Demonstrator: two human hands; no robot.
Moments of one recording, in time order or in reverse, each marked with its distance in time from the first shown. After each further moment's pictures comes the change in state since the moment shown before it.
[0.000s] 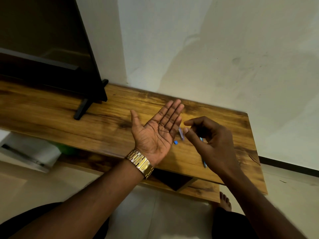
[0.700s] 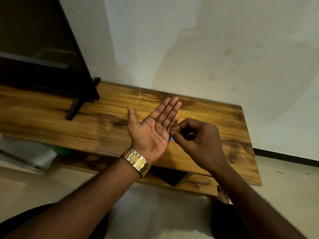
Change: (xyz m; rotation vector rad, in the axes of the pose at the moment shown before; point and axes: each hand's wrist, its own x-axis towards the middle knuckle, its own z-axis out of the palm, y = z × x) left_hand 0.001 -0.006 0.002 0.018 -0.036 -0.053; right_hand -0.004 0.000 0.008 -0.037 -0.081 0.035
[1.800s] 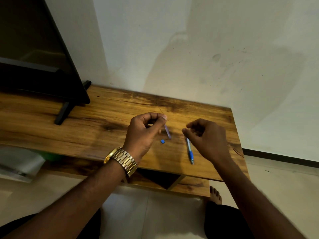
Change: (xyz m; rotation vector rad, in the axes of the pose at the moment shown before) left_hand 0.006 0.005 -0.012 1.147 0.273 0.252; right_hand 0.014 0.045 -0.033 -0.284 0.077 0.249
